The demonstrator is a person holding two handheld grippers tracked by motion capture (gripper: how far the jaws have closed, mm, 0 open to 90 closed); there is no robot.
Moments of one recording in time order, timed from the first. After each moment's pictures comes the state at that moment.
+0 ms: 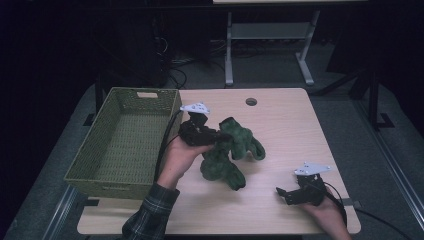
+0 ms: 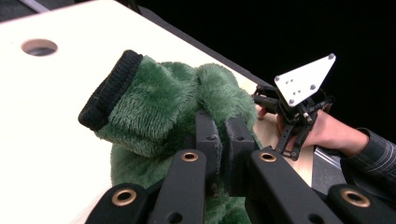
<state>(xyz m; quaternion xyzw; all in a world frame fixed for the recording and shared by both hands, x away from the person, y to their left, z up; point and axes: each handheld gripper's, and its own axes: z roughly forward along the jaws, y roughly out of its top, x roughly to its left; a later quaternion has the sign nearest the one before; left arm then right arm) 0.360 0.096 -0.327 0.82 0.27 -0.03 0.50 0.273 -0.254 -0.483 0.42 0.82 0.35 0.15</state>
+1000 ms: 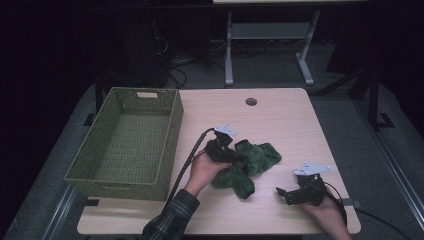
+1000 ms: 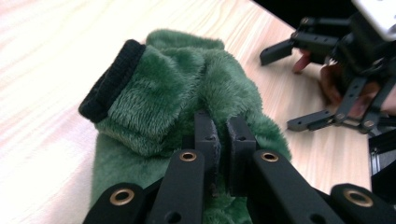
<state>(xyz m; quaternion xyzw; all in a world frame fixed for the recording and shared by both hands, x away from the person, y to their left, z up) 0.374 0.039 -0.422 0.86 0.28 -0.06 0.42 0.274 -0.254 -0.483 0.42 0.83 0.35 0.15</state>
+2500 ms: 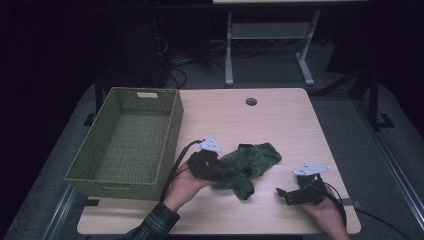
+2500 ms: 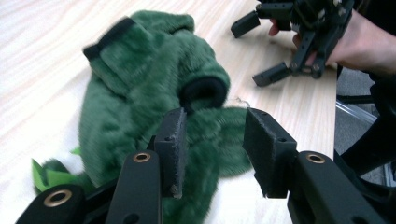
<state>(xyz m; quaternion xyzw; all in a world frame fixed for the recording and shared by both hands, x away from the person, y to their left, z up) 0.314 0.084 -0.399 0.87 0.24 -0.02 0.43 0.272 -0.253 -0.481 0.42 0.83 0.34 0.15</state>
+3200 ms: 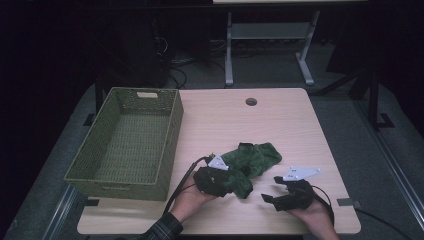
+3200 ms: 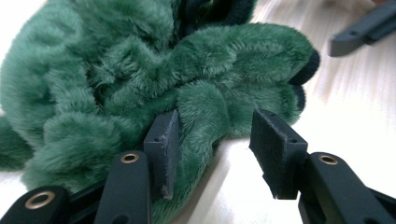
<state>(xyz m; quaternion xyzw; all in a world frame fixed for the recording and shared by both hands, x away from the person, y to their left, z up) 0.305 0.070 -0.453 0.90 0.24 0.01 0.36 0.257 -0.215 -0.467 0.36 0.84 0.41 0.08</state>
